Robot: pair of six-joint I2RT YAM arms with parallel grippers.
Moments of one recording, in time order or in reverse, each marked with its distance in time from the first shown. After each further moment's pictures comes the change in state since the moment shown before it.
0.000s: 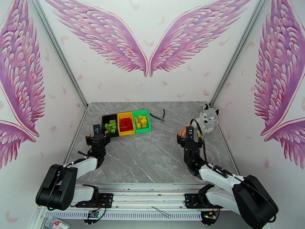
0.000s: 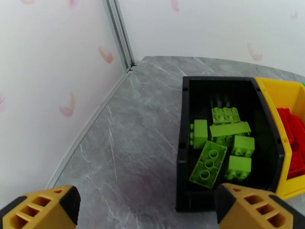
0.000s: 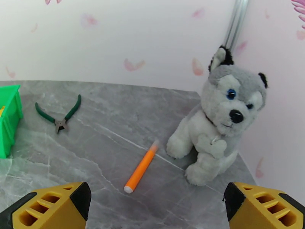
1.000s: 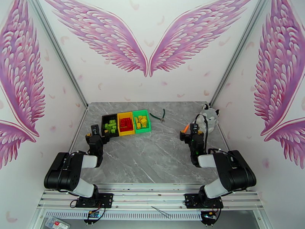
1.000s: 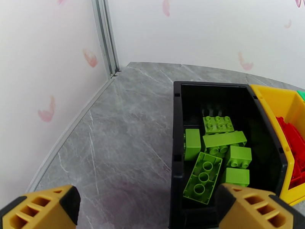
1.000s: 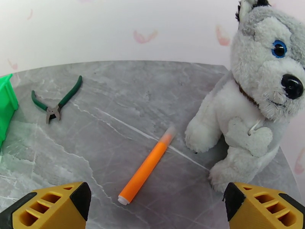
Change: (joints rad) left arm 0.059 0.158 -0.036 0.258 0.161 -0.006; right arm -0.315 0.303 0.055 0.165 -0.437 0.108
